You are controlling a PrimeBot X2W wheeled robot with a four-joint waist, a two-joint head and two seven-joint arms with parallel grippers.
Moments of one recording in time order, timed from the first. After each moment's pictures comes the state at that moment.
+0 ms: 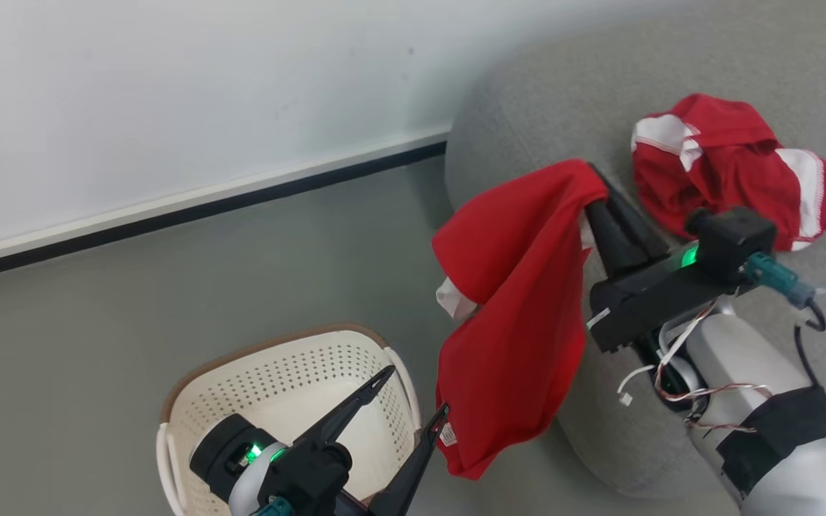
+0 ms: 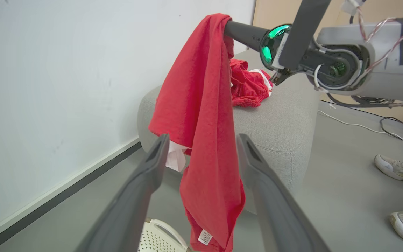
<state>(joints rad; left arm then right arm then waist) -0.11 0.28 -0.60 -0.21 -0.30 -0.04 0.05 -0.65 -0.24 0.57 0.40 0.55 0.08 -0.25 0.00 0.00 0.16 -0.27</state>
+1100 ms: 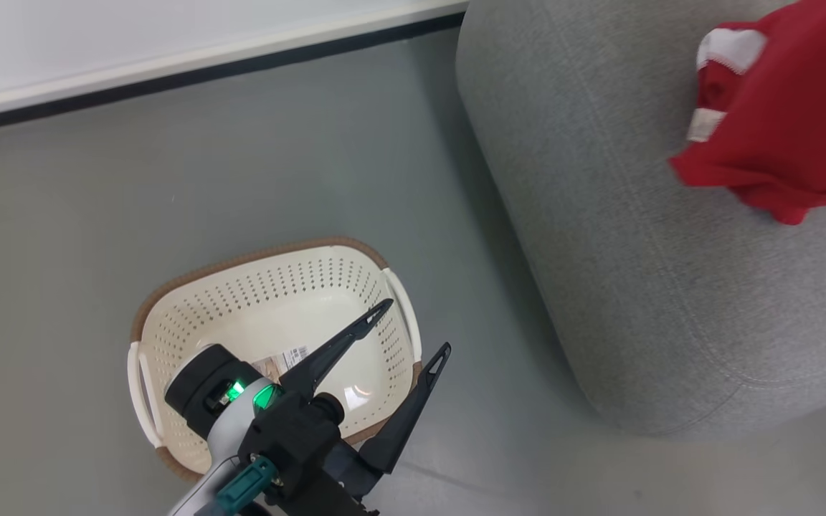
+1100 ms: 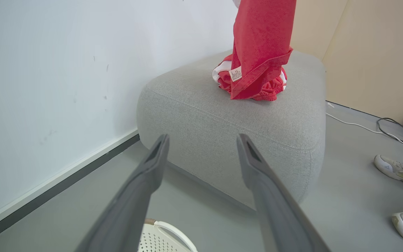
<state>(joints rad) -0.24 0.31 -0.58 -0.29 -0.28 -0.06 0.10 -1.21 -0.65 0.18 0.47 0.51 -0.03 -0.24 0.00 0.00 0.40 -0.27</state>
